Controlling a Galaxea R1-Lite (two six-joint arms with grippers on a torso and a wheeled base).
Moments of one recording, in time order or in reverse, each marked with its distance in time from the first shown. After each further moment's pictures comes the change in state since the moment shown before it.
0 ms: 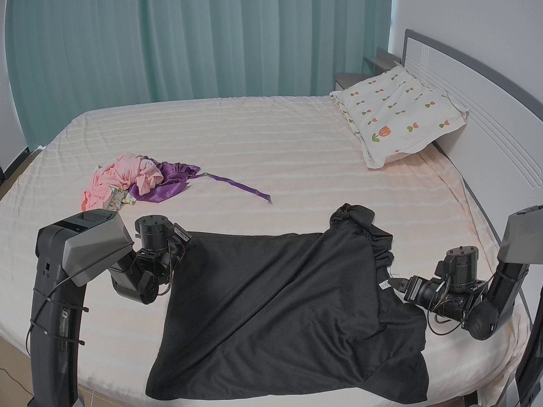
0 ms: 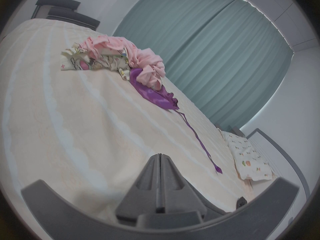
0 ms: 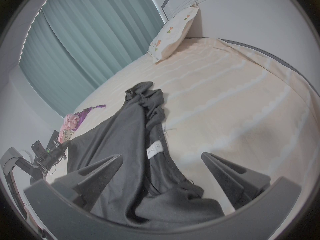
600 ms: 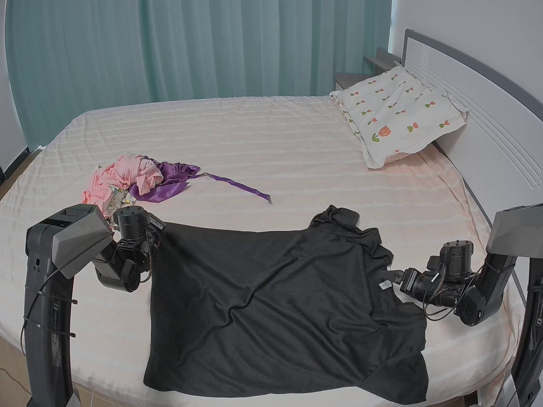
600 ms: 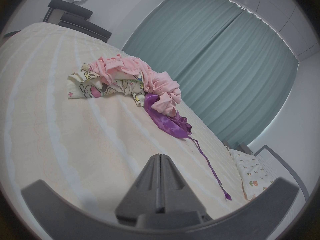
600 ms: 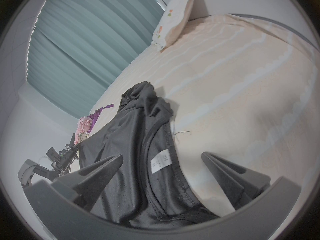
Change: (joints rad) left arm 0.120 0.003 -0.063 0.009 0.032 -0.001; right arm -0.101 0.143 -0.164 0.010 0.284 0.046
